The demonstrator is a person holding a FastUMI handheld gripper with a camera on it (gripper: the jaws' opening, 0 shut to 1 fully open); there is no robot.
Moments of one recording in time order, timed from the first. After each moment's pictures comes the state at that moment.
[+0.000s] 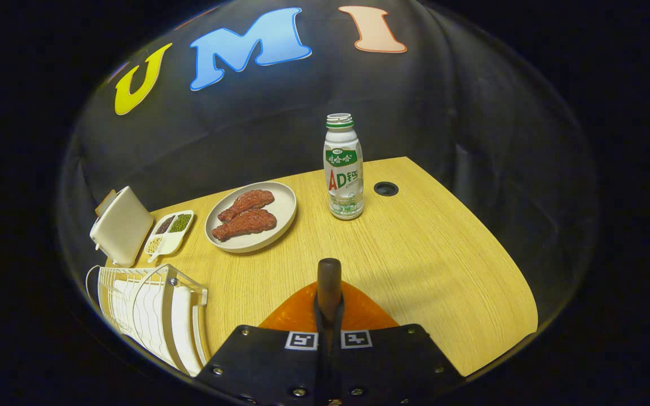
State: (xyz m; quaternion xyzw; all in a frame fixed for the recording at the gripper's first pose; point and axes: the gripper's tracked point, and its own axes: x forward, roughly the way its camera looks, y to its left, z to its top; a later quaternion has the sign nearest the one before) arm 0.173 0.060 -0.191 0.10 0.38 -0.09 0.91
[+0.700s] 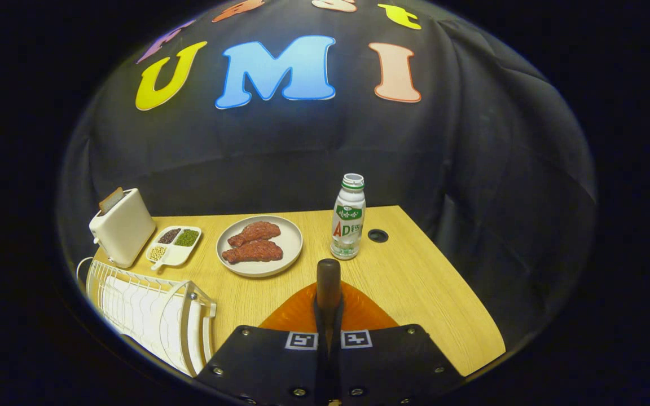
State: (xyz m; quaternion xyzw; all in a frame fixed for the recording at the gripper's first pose) arm 0.178 0.077 -0.105 0.02 0.30 -0.11 0.95
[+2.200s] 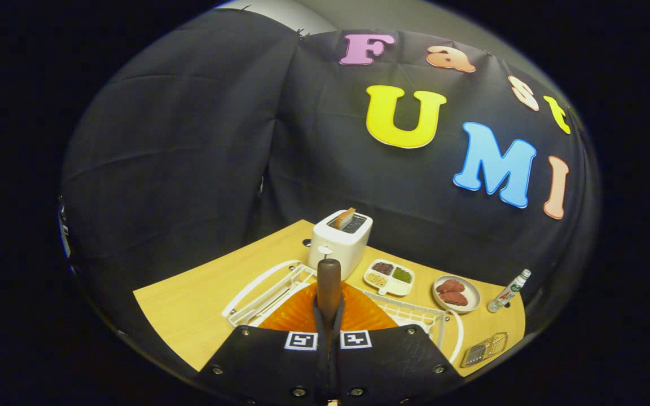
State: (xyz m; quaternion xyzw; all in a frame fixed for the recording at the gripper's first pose) arm 0.036 0.535 -0.002 -0.10 0.19 0.23 0.95
